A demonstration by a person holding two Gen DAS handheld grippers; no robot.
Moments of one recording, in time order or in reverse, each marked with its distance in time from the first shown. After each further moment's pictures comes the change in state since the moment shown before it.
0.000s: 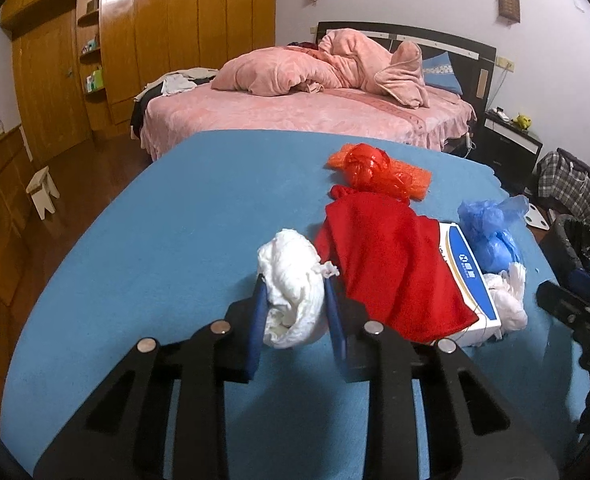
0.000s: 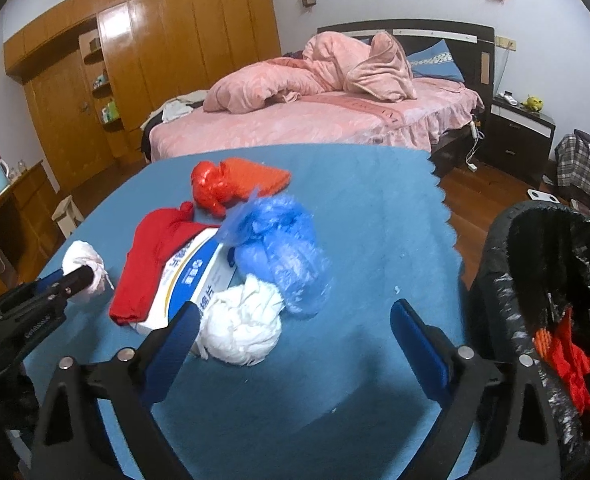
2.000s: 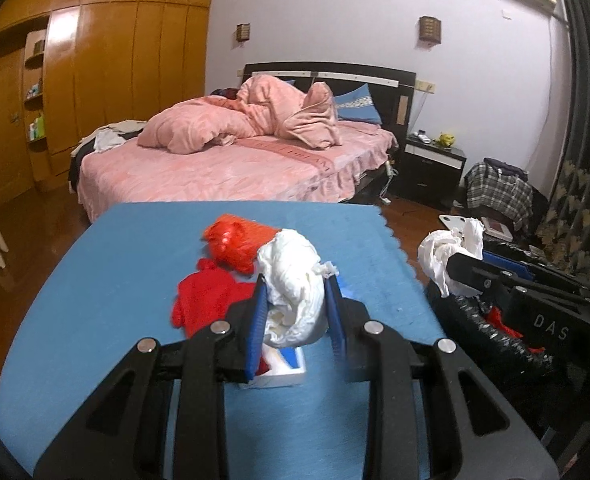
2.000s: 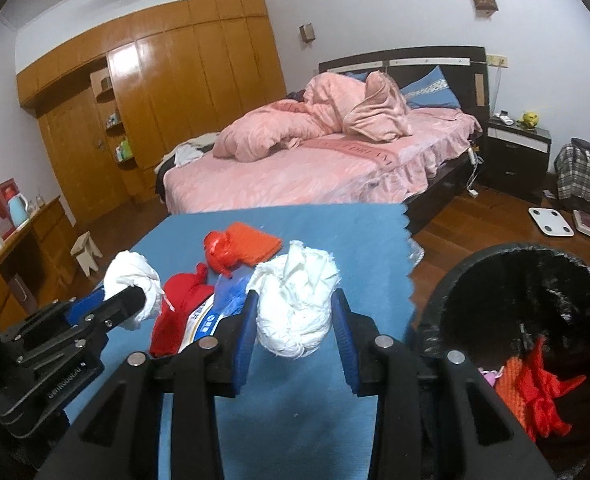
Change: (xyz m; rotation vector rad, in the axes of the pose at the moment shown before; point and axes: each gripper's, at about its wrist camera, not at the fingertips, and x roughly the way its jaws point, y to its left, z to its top) left arm -0.067 -0.102 0.025 0.112 -0.157 -0.240; right arm -0.081 -0.043 0.037 0.046 -0.145 0.056
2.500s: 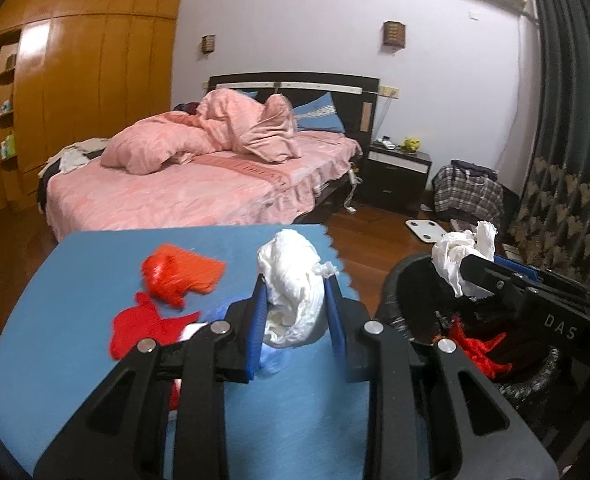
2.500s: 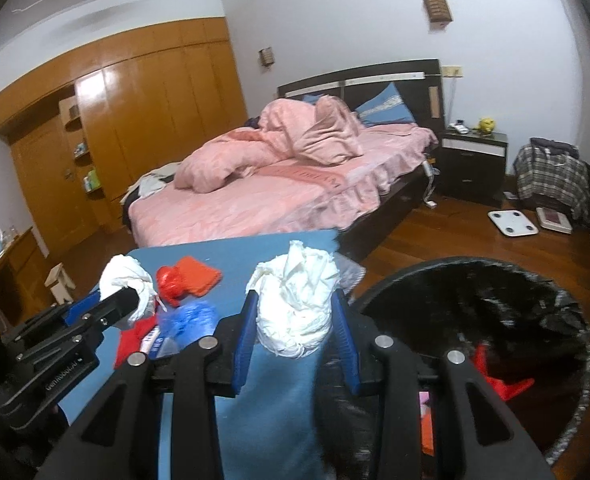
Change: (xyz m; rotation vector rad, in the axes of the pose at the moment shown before) left arm 0.009 -0.064 0.024 0.054 -0.038 -0.112; right arm -0.046 -0.063 0.012 0.068 -0.083 -0.127
